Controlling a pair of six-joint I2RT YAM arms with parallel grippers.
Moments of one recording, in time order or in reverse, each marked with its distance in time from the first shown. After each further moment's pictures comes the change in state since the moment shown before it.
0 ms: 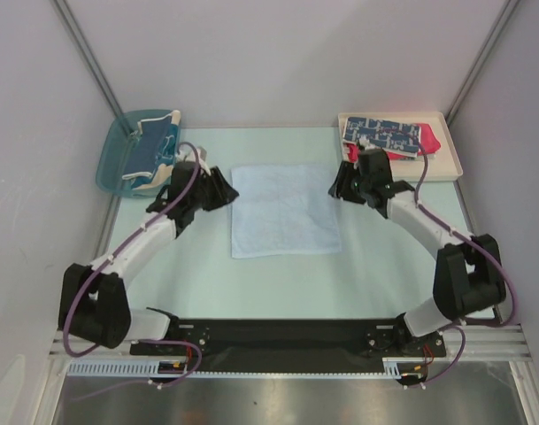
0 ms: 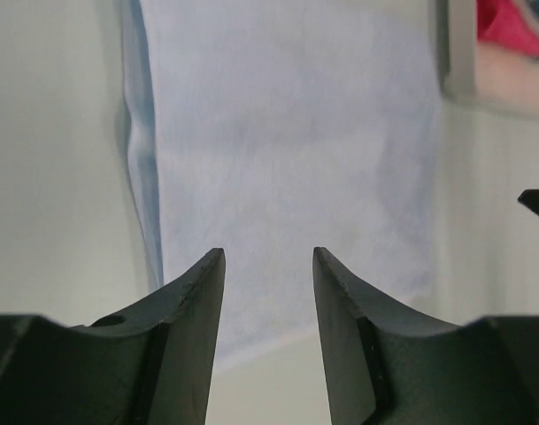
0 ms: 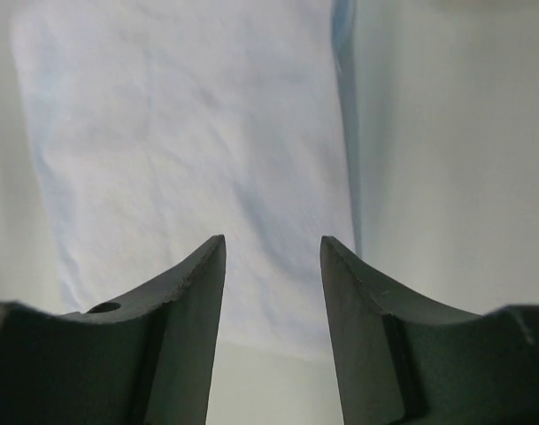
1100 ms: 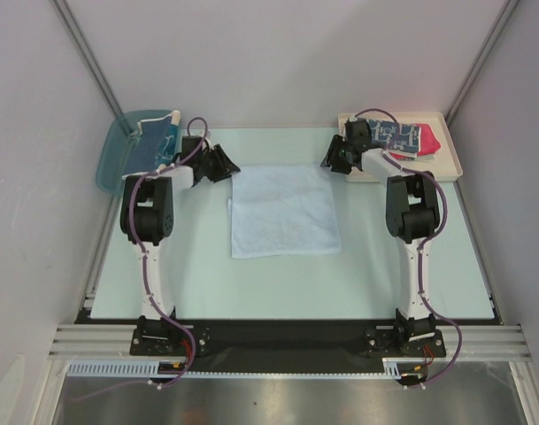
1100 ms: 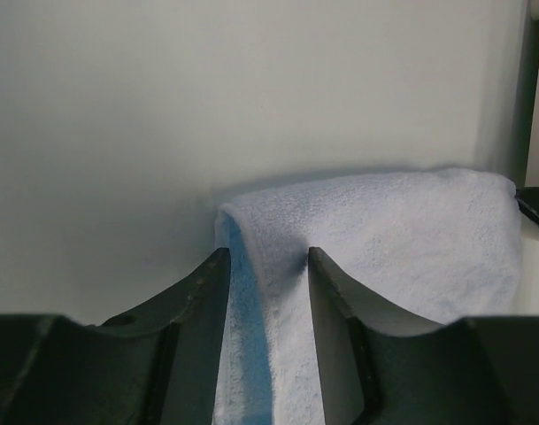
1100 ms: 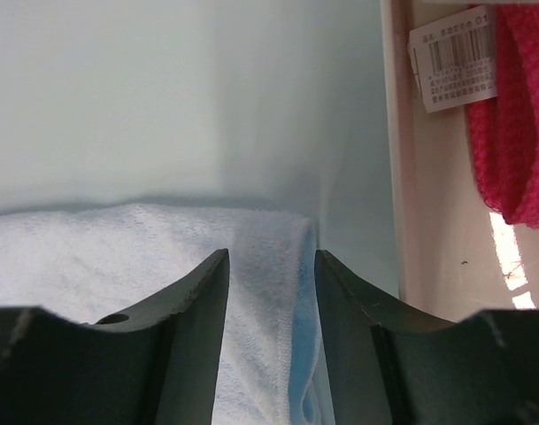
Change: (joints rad) left arm 0.241 0.932 0.685 0.206 0.293 0.026; right arm -0.128 0.850 0.827 -0.007 -0.077 0.023
